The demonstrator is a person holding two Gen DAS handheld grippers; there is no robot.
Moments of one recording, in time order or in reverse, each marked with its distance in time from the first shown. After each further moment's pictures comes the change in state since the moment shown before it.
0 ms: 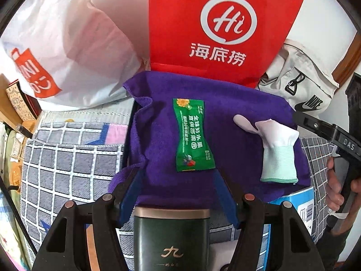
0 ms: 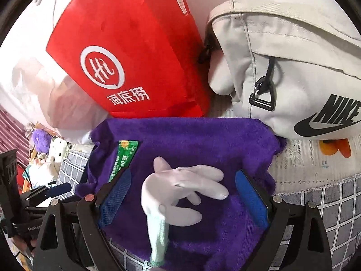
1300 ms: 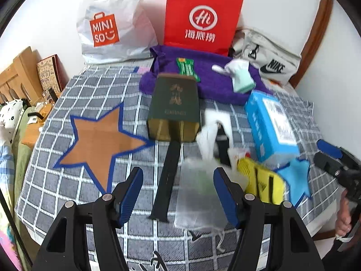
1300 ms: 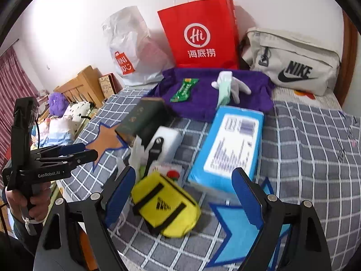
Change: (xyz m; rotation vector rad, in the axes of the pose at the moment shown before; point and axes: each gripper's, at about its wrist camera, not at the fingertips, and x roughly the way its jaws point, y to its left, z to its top) left arm -0.108 0.009 -0.222 0.009 -0.115 0.001; right arm -0.167 0.093 -0.249 -0.193 -0.077 -0.021
